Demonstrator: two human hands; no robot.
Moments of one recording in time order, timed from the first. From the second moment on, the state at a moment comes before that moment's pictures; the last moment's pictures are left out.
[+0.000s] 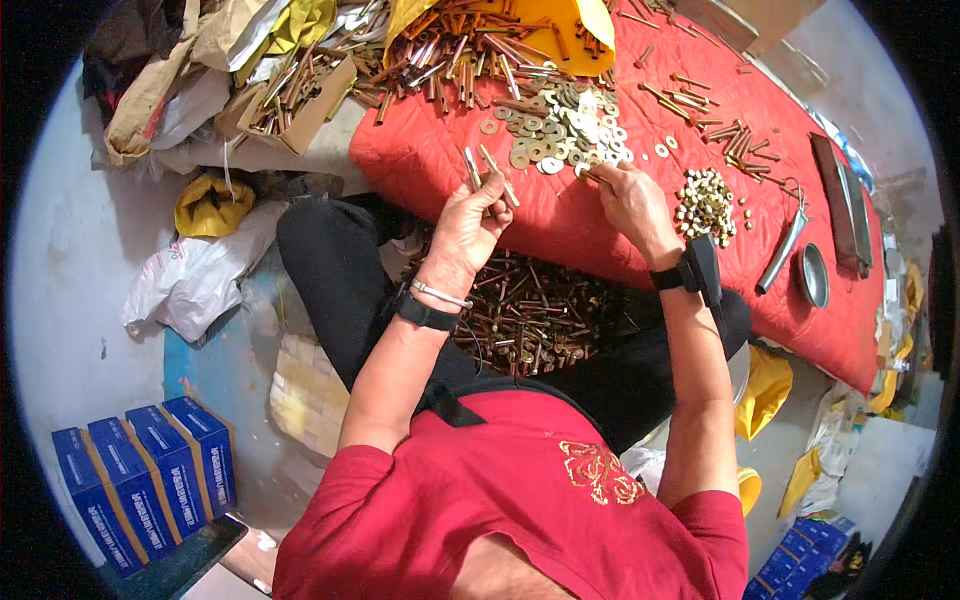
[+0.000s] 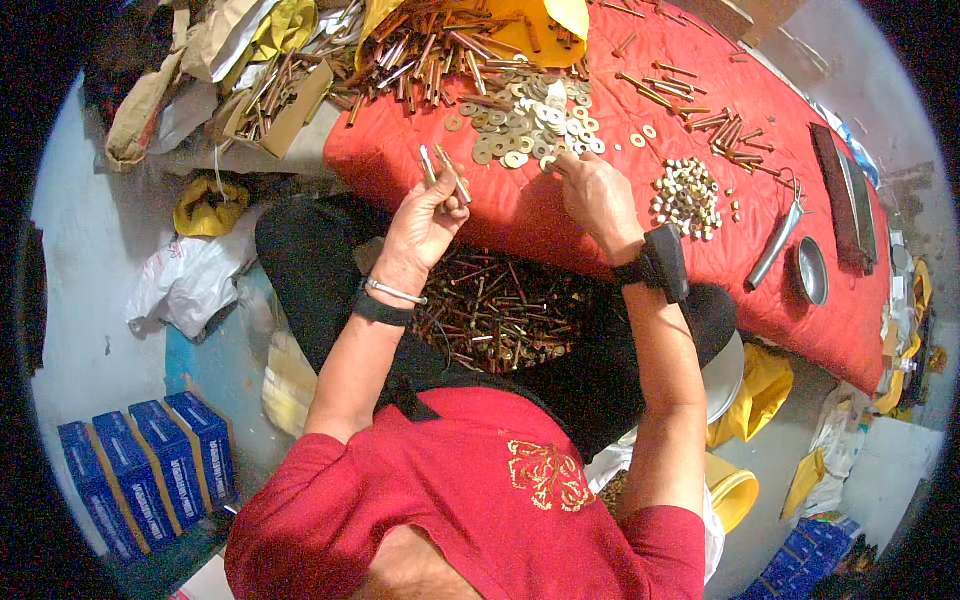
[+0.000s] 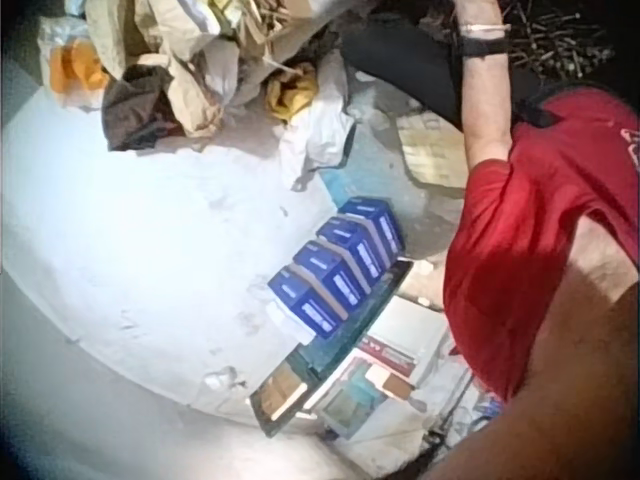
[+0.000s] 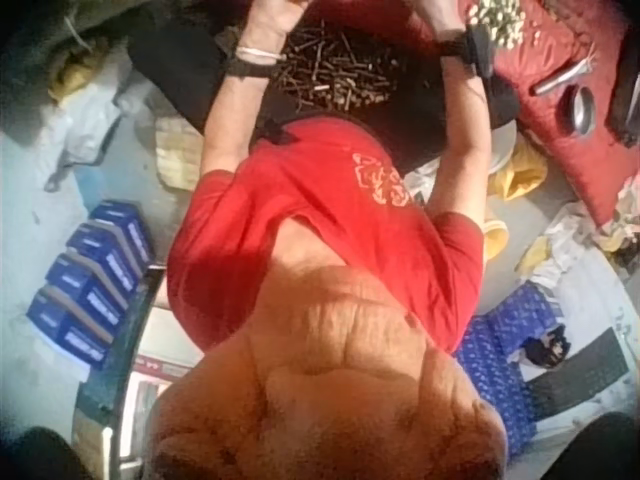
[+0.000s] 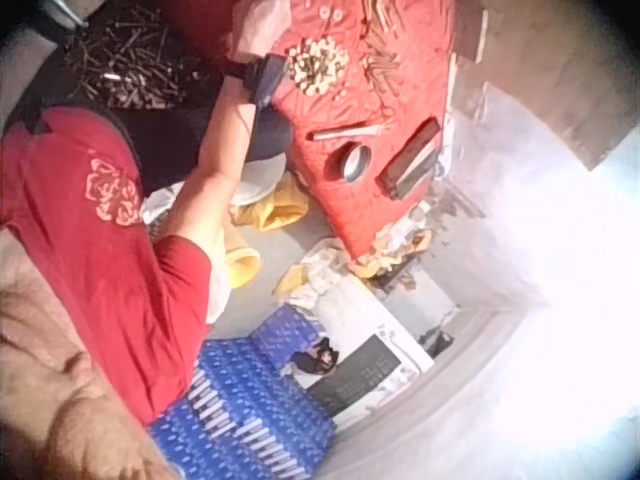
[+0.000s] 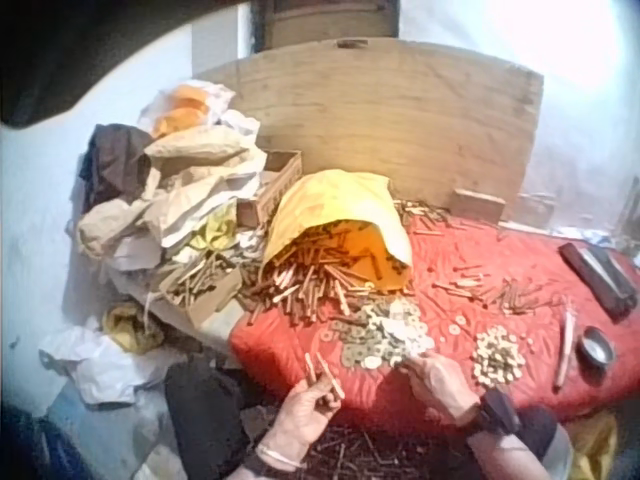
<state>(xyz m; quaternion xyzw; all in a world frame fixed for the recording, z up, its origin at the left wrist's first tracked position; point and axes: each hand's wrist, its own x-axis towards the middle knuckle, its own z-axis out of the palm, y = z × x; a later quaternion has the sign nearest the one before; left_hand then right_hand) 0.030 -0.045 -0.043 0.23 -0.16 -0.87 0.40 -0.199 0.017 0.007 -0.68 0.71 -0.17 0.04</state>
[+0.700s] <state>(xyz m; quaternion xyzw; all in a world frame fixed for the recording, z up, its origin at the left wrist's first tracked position) 0.005 -0.034 -0.033 0.32 -0.24 -0.81 0.44 -0.204 0.032 0.019 -0.64 0.69 -0.27 0.21</state>
